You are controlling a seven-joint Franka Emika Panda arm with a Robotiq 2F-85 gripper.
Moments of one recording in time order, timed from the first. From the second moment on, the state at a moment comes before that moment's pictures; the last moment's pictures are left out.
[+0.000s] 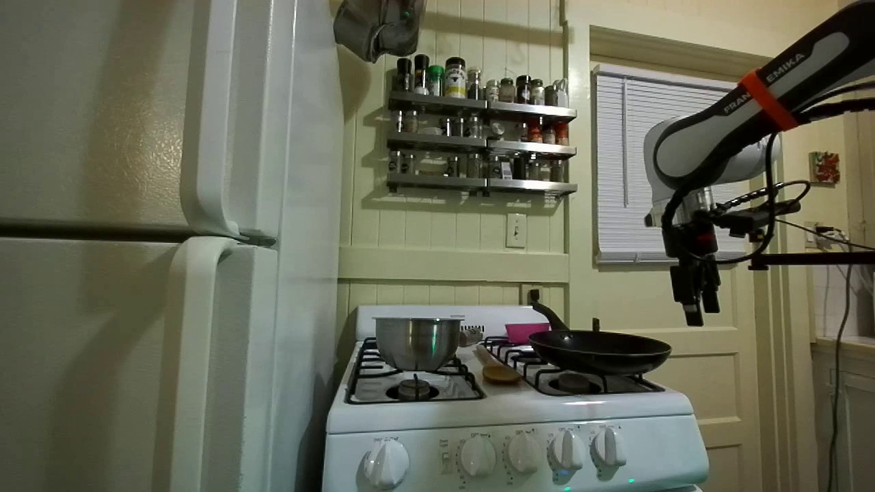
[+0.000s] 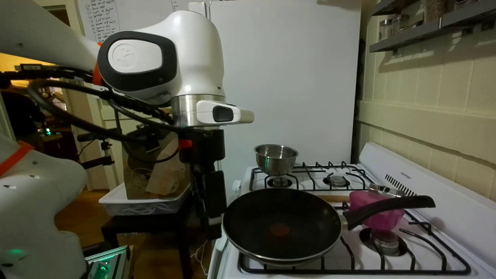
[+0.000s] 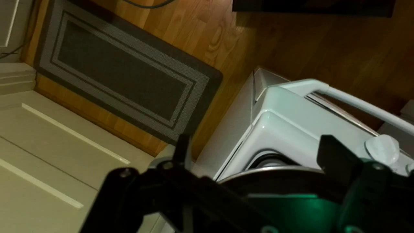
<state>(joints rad) -0.21 -0.63 -0.21 -2.59 -0.36 1.96 -0.30</state>
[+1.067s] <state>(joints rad) -0.10 0.03 -0.23 -1.90 -0.01 2.17 -0.65</state>
